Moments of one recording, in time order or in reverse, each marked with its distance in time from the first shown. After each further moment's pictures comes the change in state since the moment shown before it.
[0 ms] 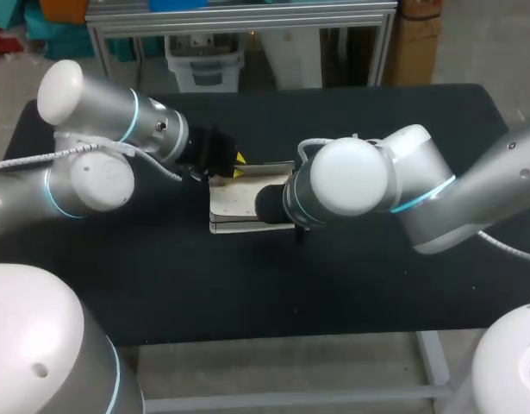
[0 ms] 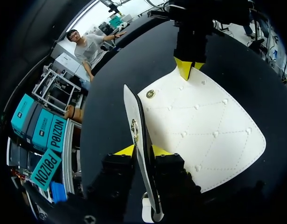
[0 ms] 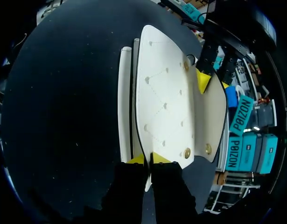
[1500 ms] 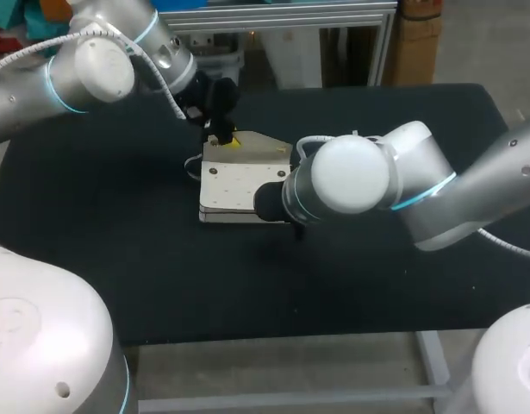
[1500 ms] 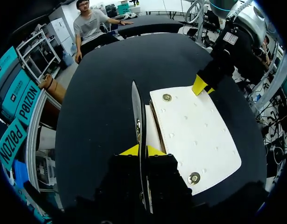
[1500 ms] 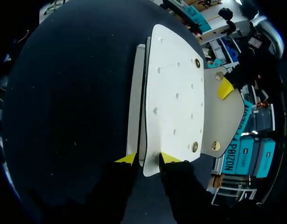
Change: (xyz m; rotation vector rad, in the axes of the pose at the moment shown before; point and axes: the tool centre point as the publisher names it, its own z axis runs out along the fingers) left arm -0.046 0.015 -0.011 -0.019 0.353 -0.300; right arm -0.009 0.004 -0.007 -0.009 -0.017 -0.032
